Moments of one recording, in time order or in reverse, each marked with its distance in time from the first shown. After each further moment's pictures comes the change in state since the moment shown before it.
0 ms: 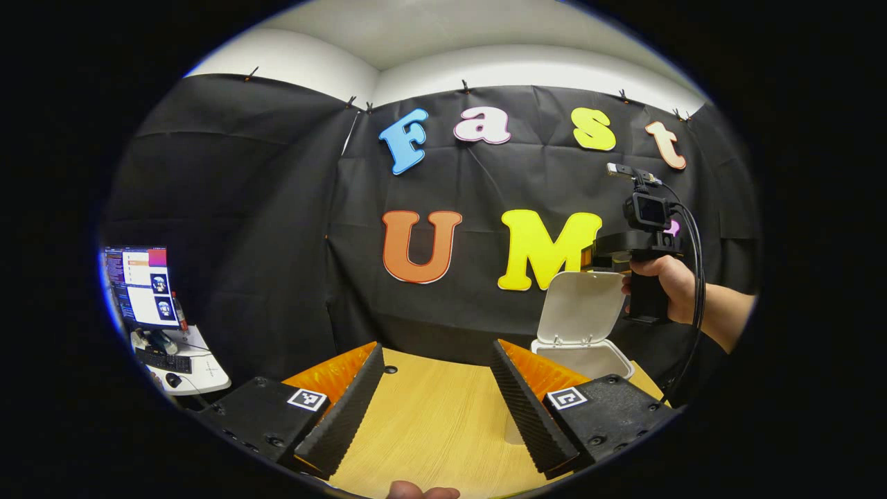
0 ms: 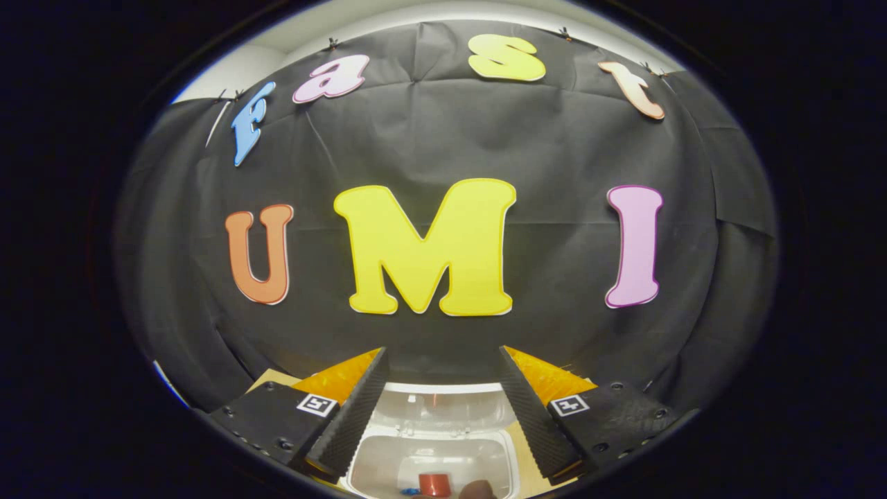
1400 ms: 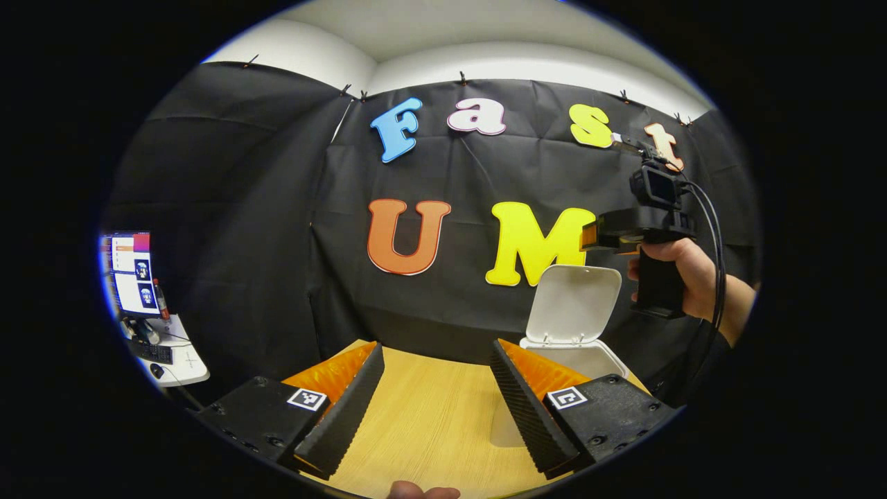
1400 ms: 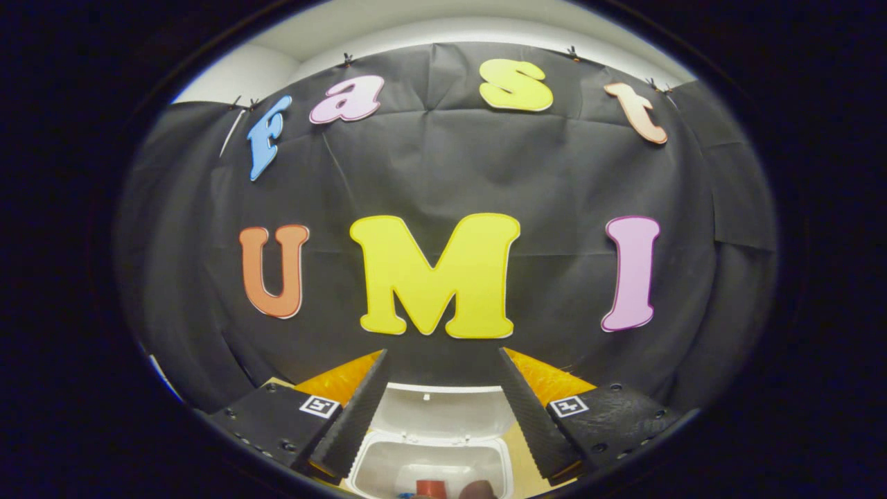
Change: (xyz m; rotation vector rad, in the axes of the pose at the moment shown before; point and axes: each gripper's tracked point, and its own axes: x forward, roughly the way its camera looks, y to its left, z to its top) left arm 0.030 -0.018 -0.016 -0.031 0.028 -0.046; right arm -0.013 0.009 0.028 -0.024 -0.090 0.025
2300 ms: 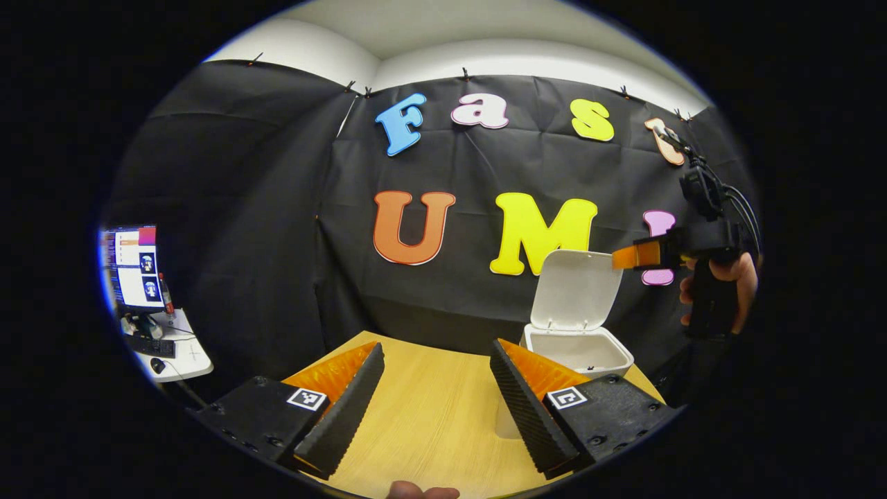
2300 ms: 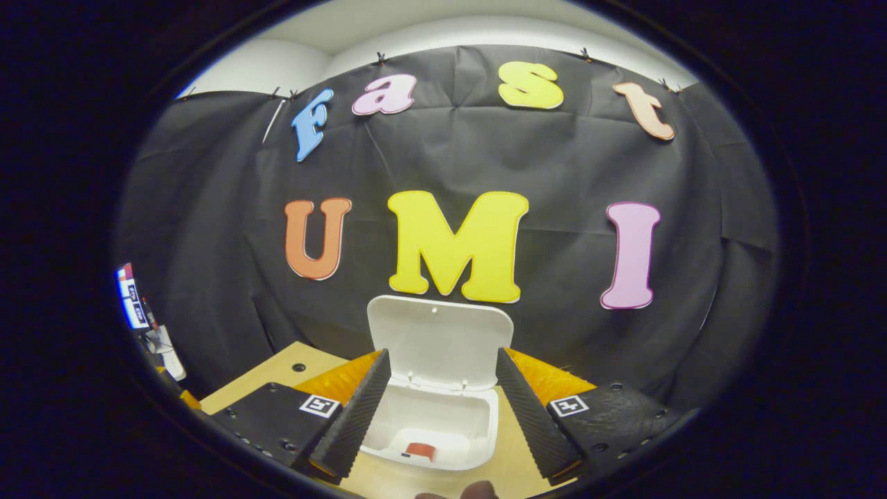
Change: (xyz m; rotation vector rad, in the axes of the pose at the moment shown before) left arm -0.015 0.009 -0.030 -0.004 0.022 0.026; right arm -0.104 -0.019 -0.046 -0.070 0.030 0.119
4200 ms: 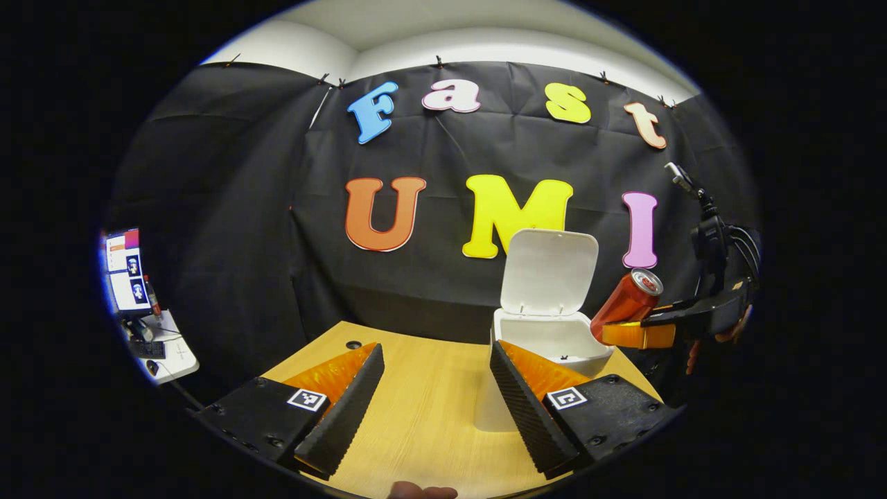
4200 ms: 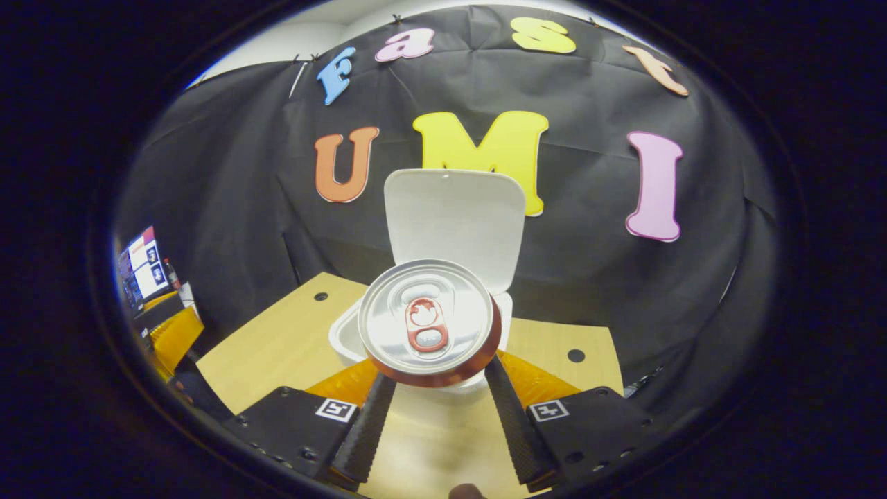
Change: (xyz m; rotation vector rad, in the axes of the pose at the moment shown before) left arm 0.005 -0.039 -0.012 0.035 0.049 -0.047; right arm -0.019 -0.017 -0.143 -0.053 0.286 0.170
